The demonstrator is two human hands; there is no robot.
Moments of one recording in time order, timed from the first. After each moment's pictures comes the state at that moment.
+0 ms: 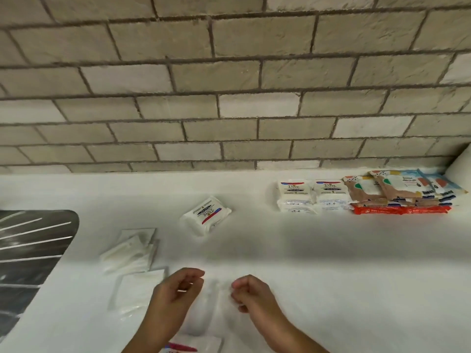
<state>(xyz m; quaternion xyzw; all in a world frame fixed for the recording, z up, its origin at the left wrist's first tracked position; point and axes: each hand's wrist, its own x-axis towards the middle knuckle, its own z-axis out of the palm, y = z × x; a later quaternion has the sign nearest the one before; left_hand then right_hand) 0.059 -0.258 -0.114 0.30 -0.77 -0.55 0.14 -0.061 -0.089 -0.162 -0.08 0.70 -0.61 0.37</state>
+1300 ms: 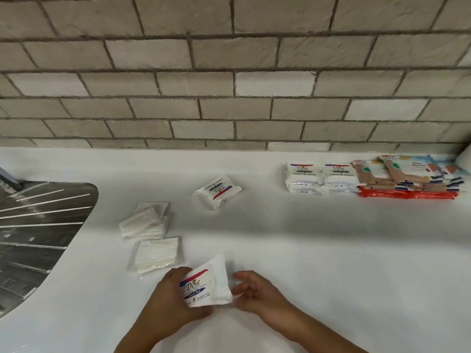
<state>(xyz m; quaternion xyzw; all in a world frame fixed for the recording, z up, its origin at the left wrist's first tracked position) 0.133 -0.257 -0.149 0.30 -0.88 -0.38 0.02 -0.019 -0.051 -0.158 -0.22 0.66 -0.52 0.49</state>
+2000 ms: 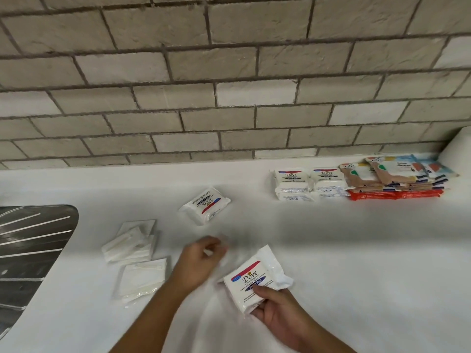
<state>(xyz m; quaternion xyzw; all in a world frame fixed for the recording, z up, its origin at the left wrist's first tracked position) 0.002 -0.265 -0.129 0.28 -0.83 -0.47 0.06 -0.048 -0.042 -0.171 0.02 0.39 -0.77 0.51</state>
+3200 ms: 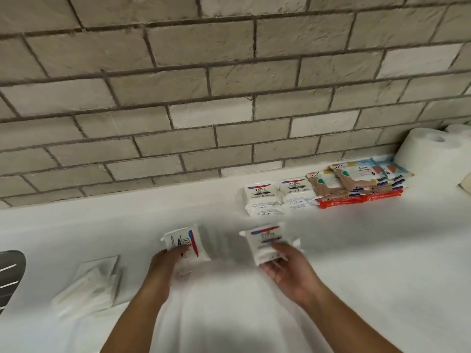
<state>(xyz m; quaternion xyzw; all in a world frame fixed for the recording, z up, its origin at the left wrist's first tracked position) -0.076 -0.307 -0.151 0.44 -0.55 -0.70 0.07 -0.171 -0.024 -0.121 0.20 0.35 -0.85 0.35</state>
